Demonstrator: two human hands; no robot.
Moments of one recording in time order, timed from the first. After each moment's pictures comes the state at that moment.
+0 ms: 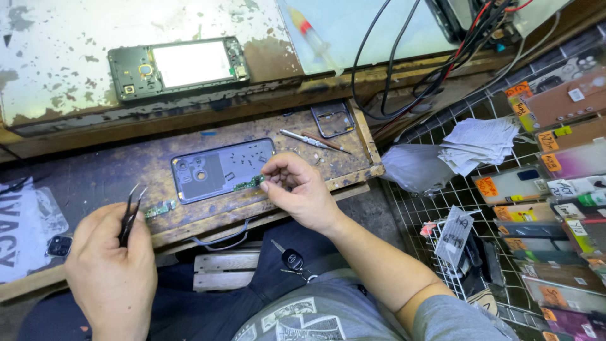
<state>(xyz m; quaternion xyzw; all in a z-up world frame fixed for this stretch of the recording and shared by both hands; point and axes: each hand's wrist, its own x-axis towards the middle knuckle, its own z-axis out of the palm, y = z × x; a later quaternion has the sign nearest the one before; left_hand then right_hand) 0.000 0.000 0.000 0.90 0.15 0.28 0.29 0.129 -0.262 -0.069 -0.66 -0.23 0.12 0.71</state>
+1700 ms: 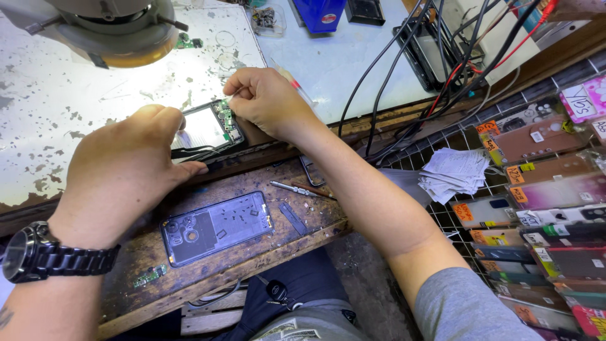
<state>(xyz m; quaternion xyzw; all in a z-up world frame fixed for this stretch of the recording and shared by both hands) 0.212 -0.002 0.119 0.99 -0.08 0.05 0.08 0.347 -0.202 0.050 -0.79 -0.27 0.10 0.53</state>
